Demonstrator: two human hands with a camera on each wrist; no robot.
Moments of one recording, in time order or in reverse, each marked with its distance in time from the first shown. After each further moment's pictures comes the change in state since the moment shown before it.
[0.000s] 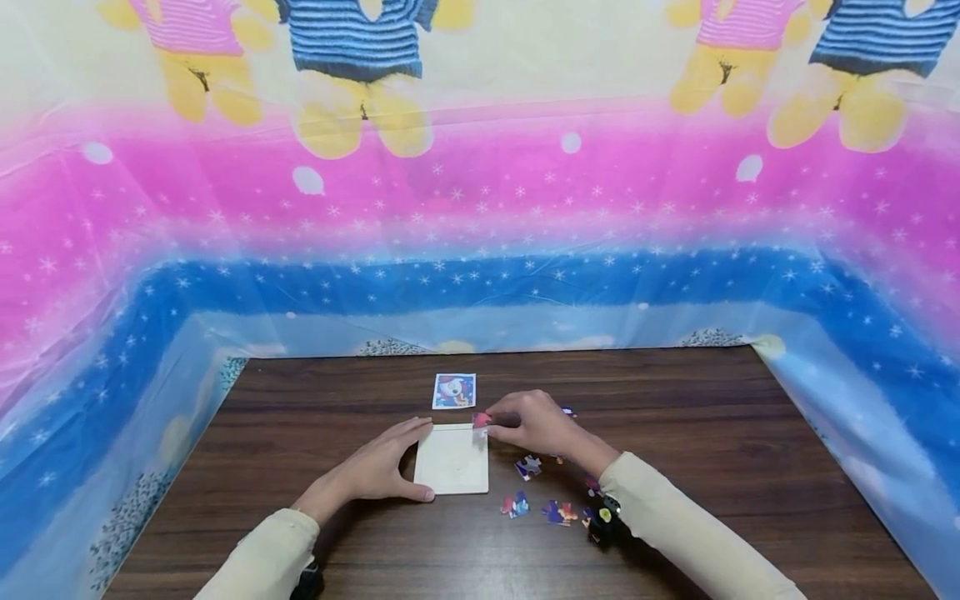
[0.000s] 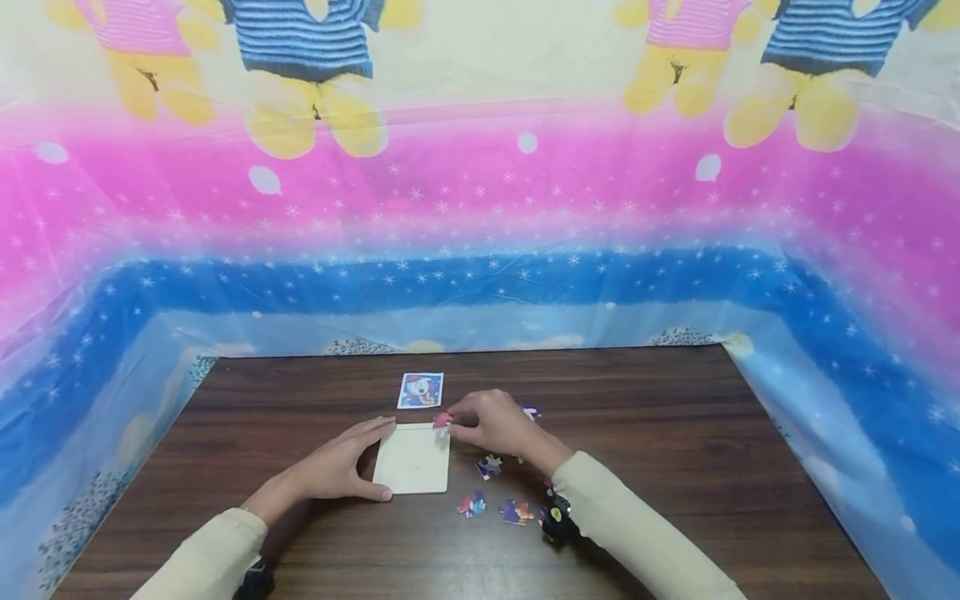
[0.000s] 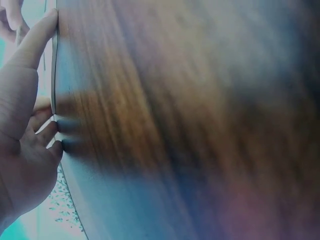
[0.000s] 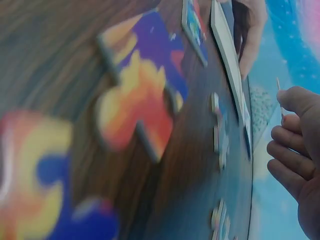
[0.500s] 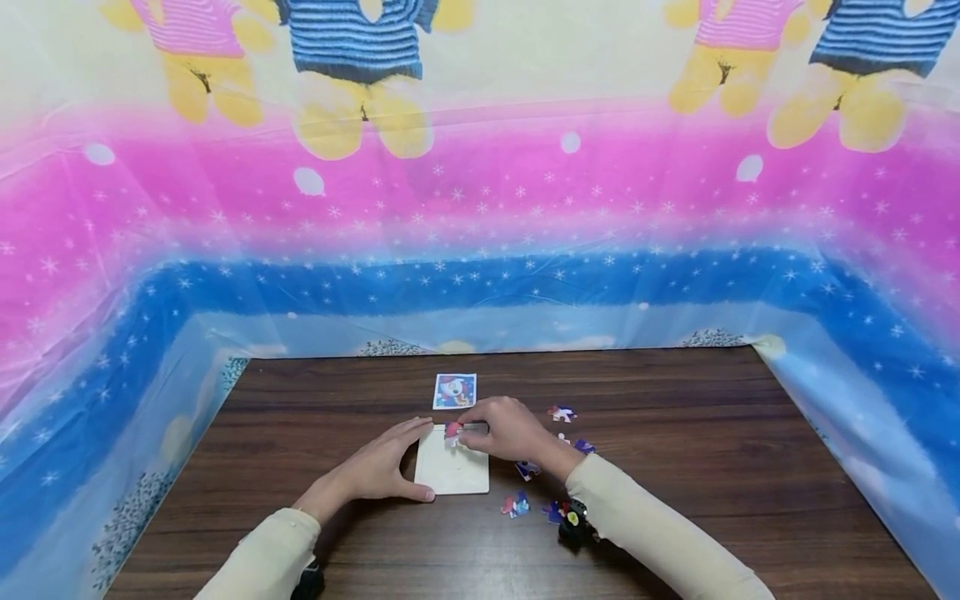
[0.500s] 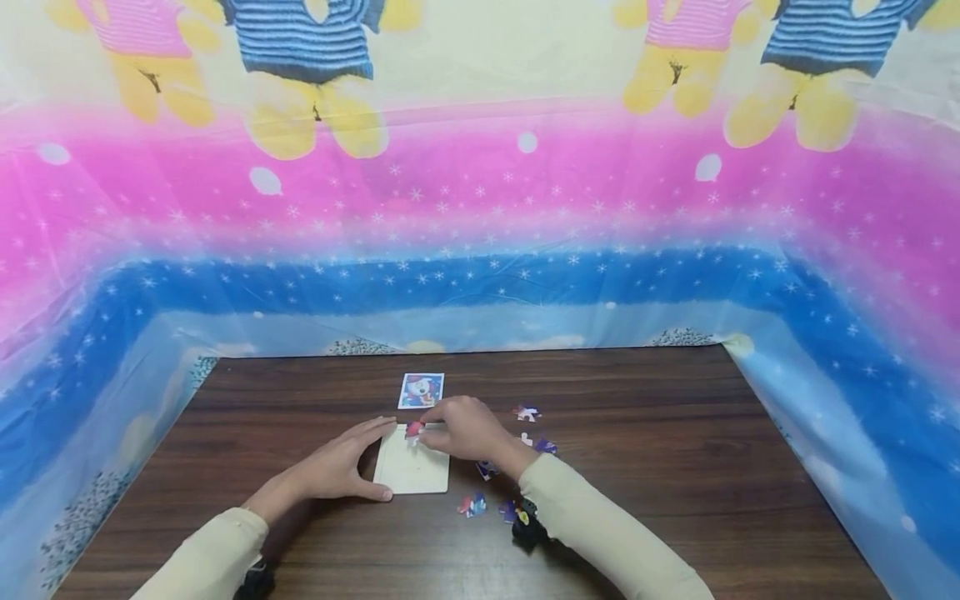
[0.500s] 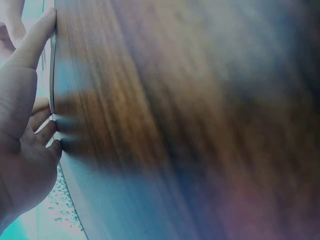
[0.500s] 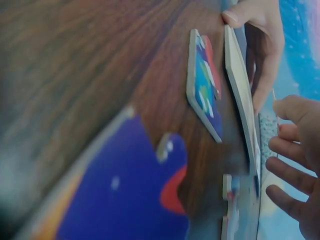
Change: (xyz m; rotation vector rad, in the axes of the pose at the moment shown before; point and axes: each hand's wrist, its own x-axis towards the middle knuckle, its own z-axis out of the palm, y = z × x) left_hand 0.002 -0.002 0.001 -0.006 -0.003 -0.007; right_hand 0.027 -0.026 0.025 -0.028 -0.058 0.007
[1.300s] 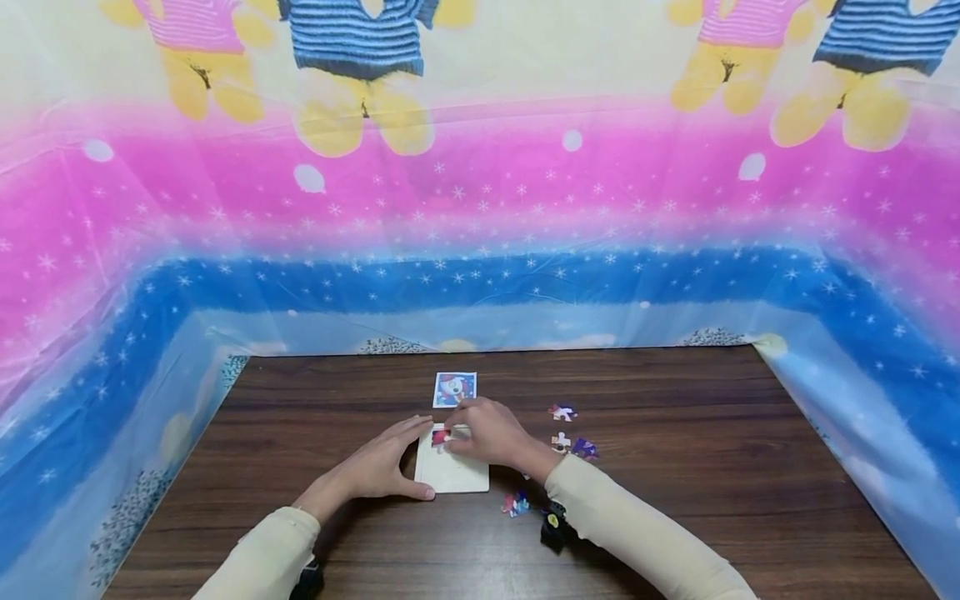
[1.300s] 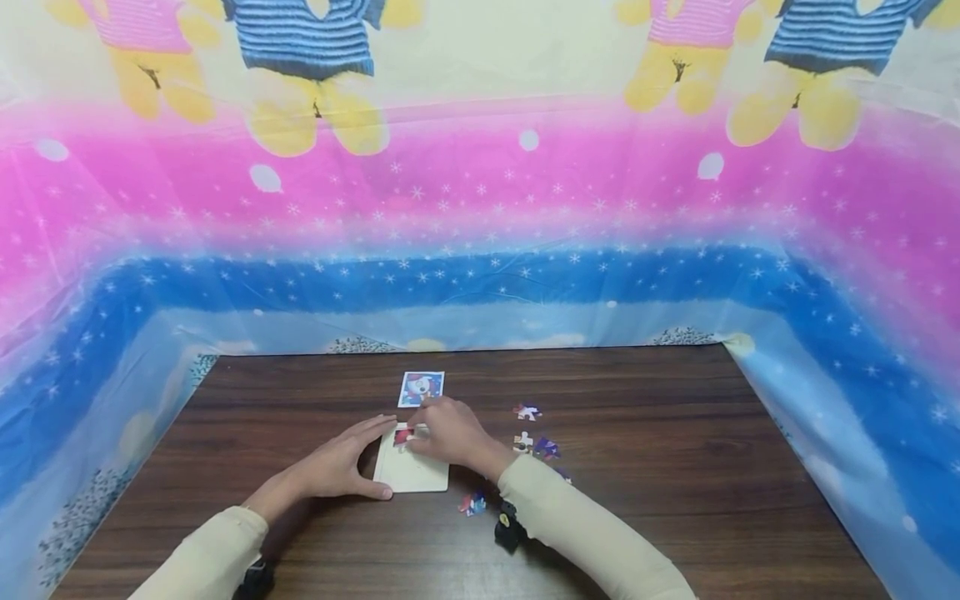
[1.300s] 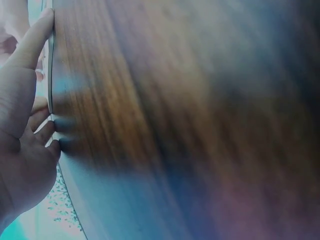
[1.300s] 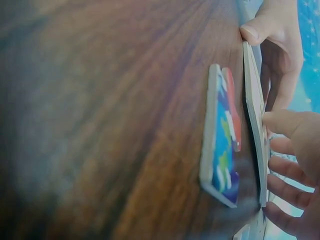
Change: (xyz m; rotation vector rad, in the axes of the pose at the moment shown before) left_hand -0.002 -0.001 0.000 -0.001 -0.005 0.001; right_hand 0.021 -0.015 0.022 -0.151 -0.039 0.055
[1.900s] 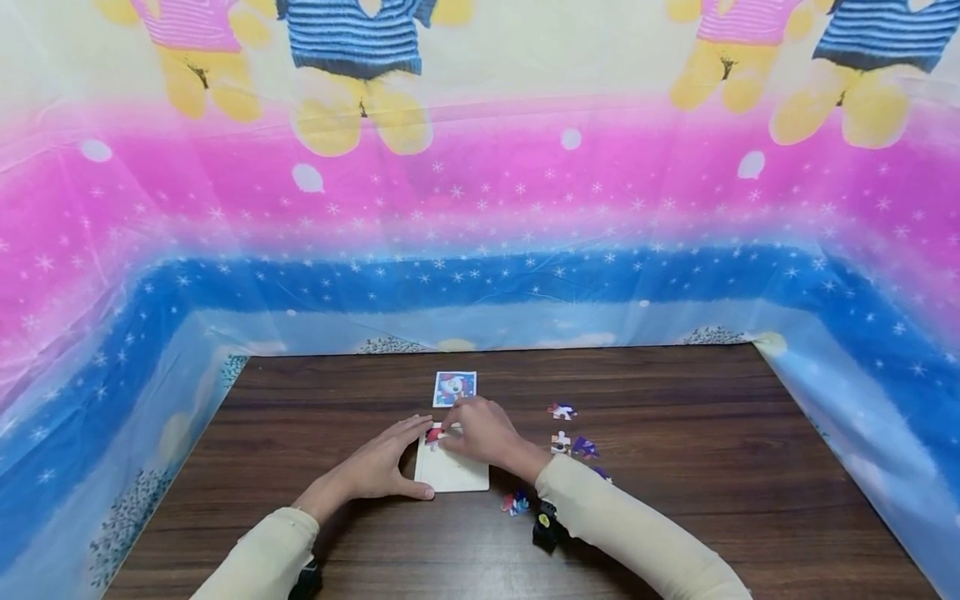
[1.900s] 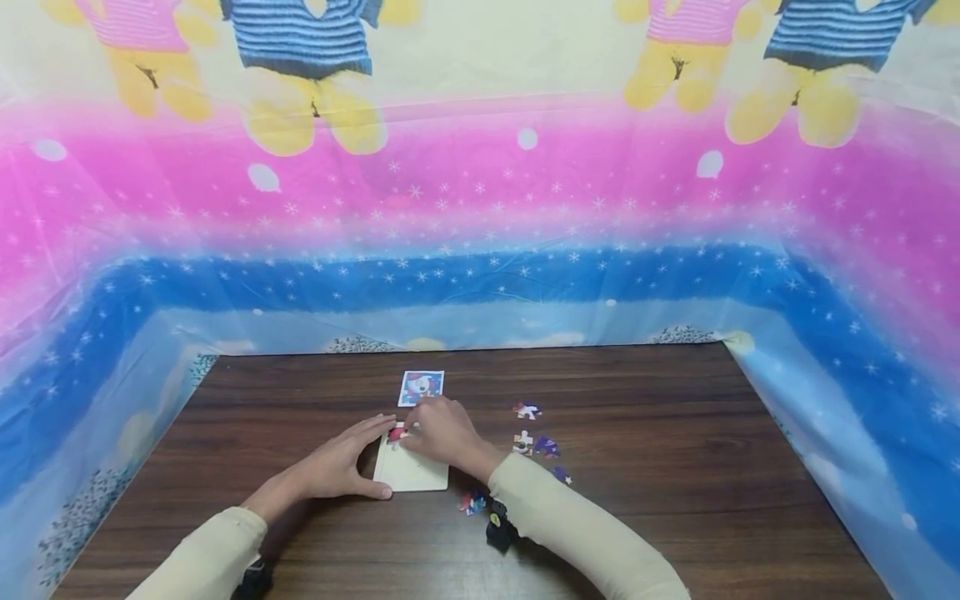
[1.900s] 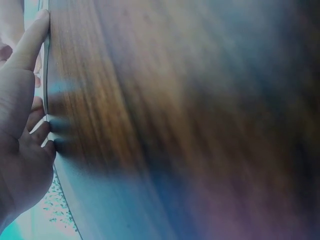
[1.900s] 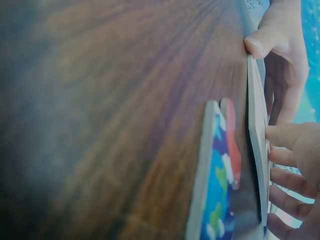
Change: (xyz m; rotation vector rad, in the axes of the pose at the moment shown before) left_hand -0.001 0.001 0.001 -0.008 0.006 0.004; right_hand 0.006 -0.008 0.005 -0.004 0.047 0.048
